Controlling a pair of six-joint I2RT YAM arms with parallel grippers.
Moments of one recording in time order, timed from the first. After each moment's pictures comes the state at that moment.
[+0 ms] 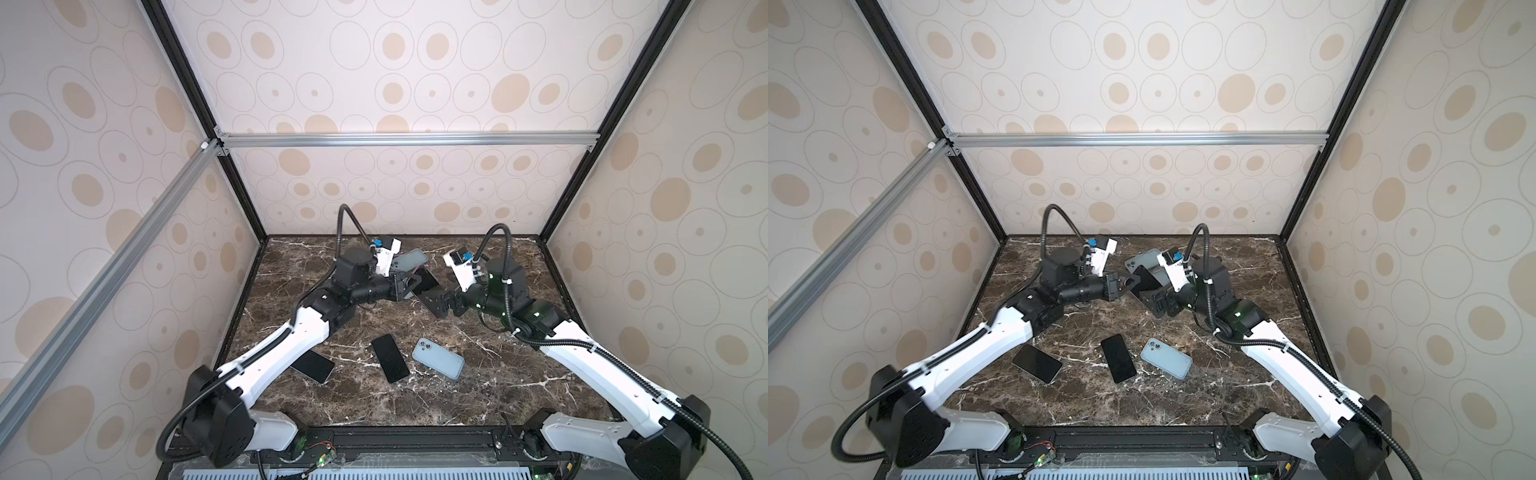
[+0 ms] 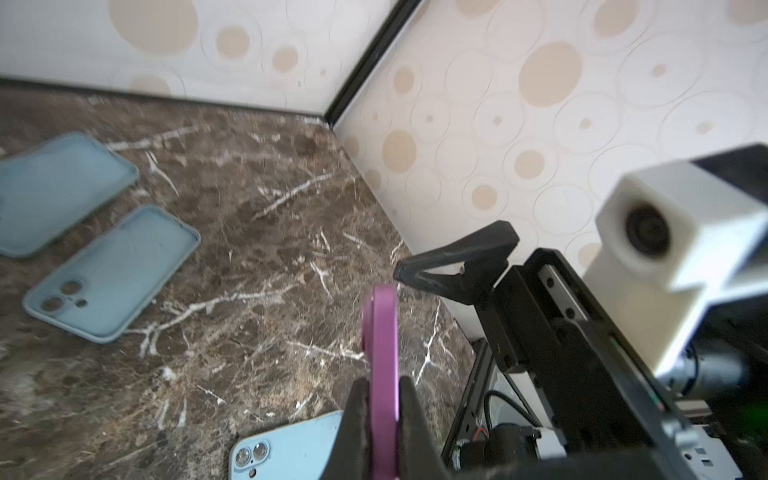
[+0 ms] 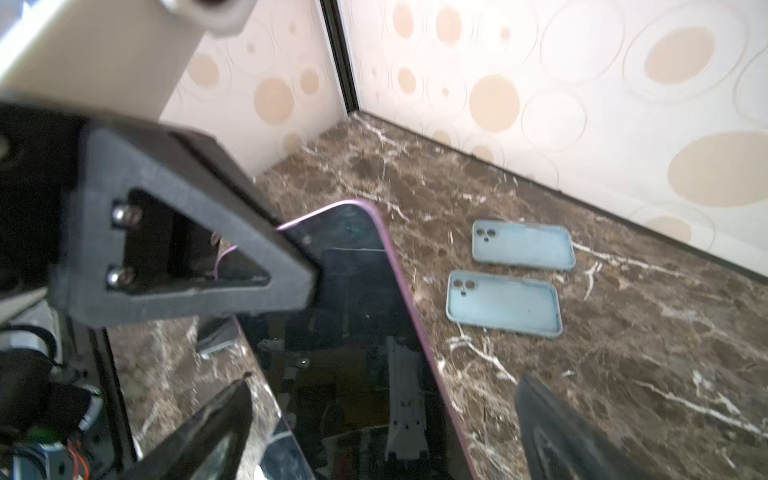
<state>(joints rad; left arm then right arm) -0.61 1.28 1.11 -0.08 0.43 -0.60 0.59 1.17 1.11 -0.31 -0.24 0.07</state>
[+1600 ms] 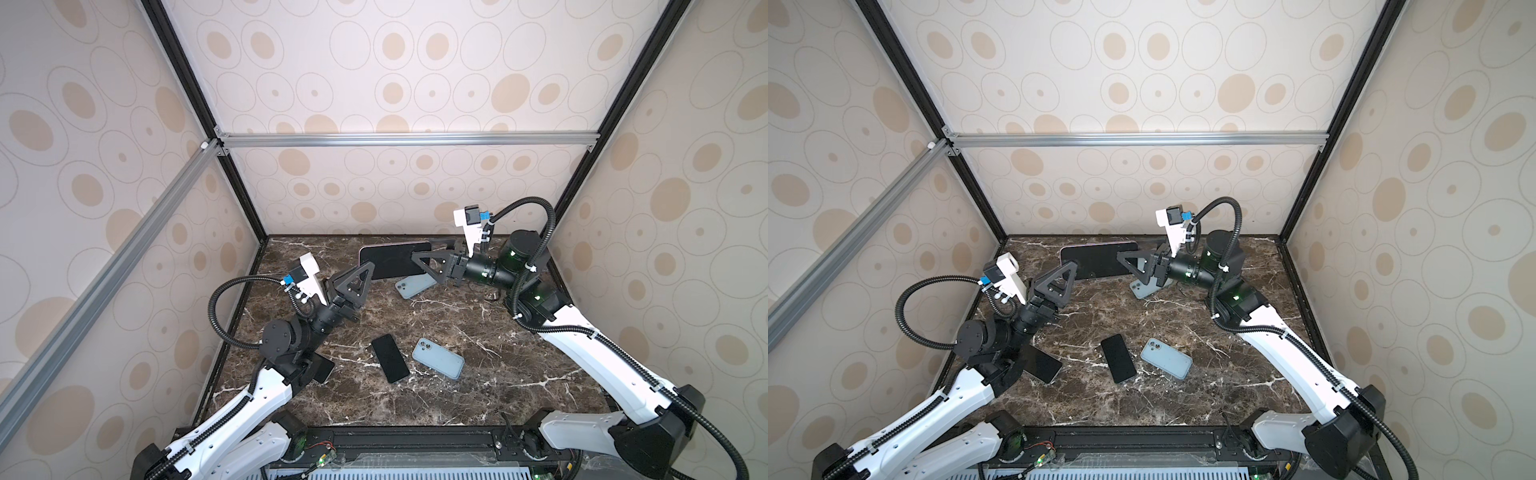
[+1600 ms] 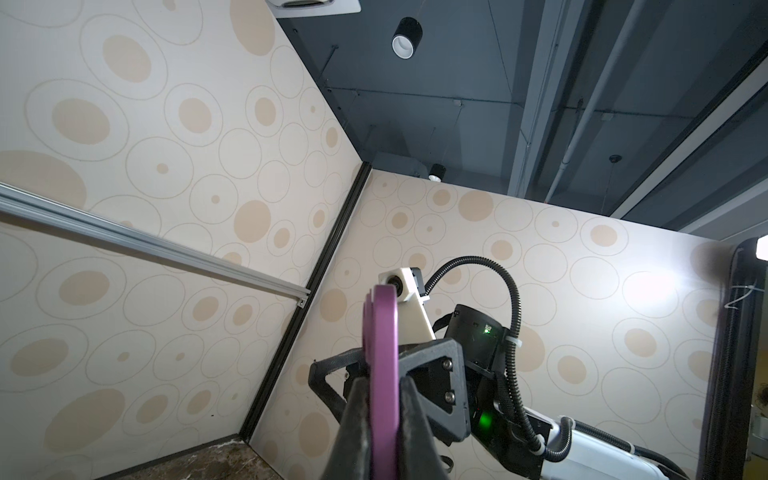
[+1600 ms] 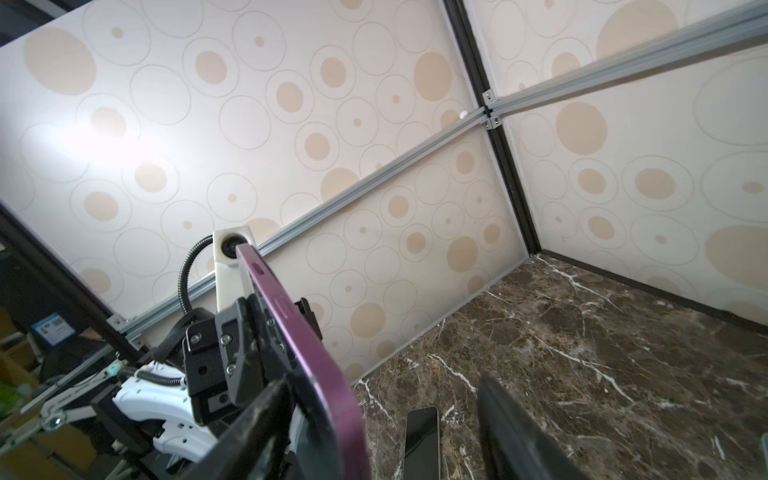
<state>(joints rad) -0.61 0.88 0.63 0.93 0.24 -0.71 0.58 1.26 1.25 0.12 -0.71 0.54</state>
